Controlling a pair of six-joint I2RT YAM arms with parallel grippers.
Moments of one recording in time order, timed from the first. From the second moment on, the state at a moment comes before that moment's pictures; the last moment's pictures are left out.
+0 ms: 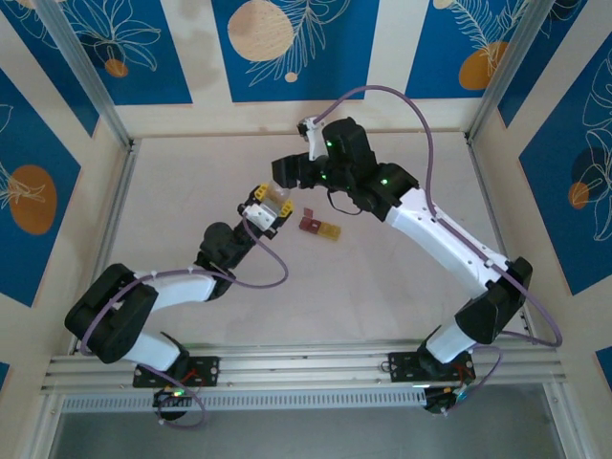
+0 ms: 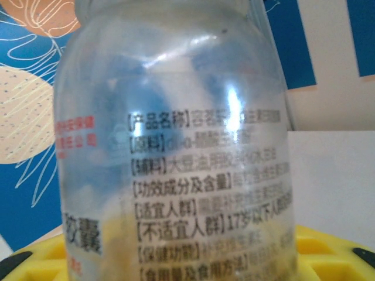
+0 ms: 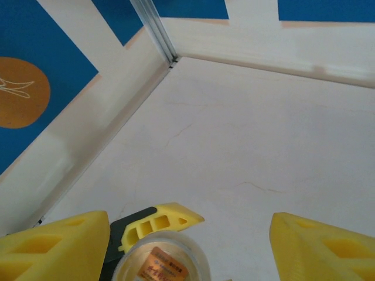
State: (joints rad) left arm -0.64 1.45 0.52 1.12 0.01 0.38; right arm 0.72 1.56 1.65 -0.55 -0.10 0.35
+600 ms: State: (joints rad) left arm -0.64 1.48 0.52 1.10 -0.06 0.40; right arm 0.73 1.63 1.66 -0.59 -0.13 0.39
